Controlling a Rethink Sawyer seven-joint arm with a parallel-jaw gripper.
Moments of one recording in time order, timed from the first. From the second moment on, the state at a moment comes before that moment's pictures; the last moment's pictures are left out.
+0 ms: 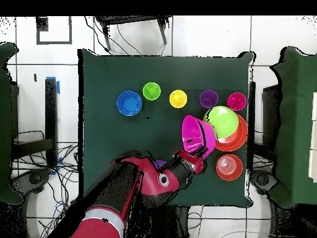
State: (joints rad) arm 0.29 -0.45 -0.23 1.76 -1.80 0.80 3.71
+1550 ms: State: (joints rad) arm 0.33 -0.40 -0.22 1.70 -1.81 0.87 3.71
